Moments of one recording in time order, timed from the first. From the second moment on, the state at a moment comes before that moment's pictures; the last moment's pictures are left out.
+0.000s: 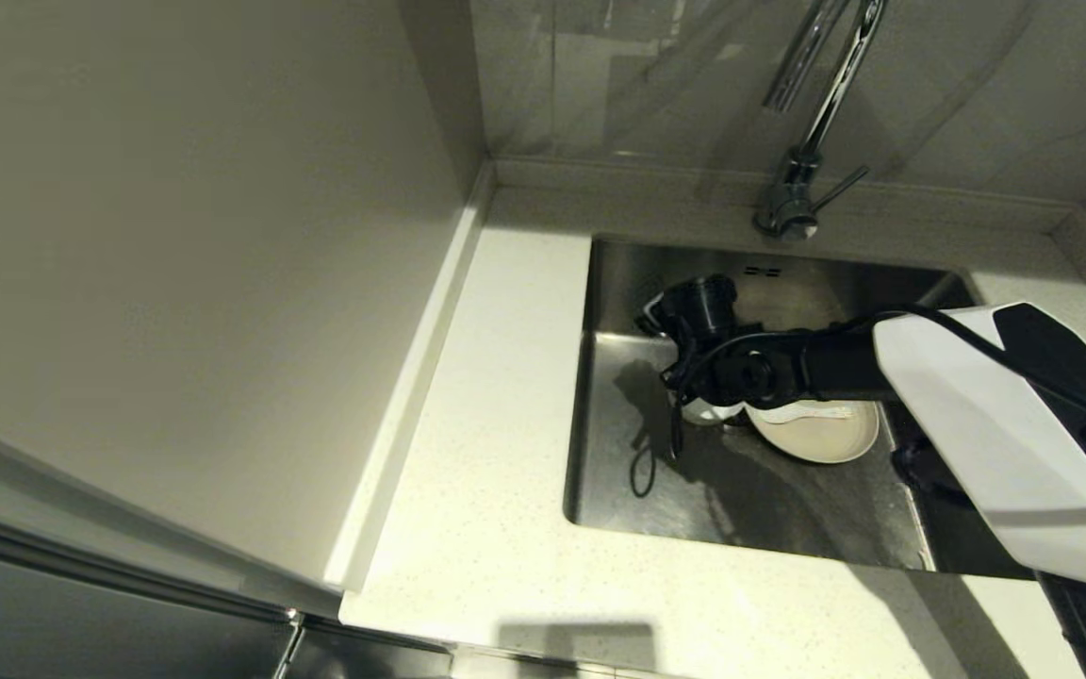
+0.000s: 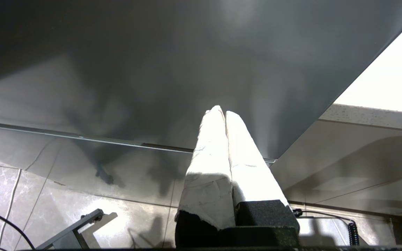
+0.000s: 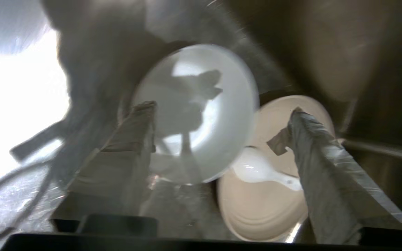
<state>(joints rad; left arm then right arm) 0.00 0.00 0.00 0.00 0.02 -0.02 0.41 2.41 -1.89 0.01 -0.58 -0.38</state>
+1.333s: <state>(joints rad) 0.00 0.00 0.00 0.00 0.02 -0.02 -0.04 1.77 -1.85 0.70 -0.64 0.59</state>
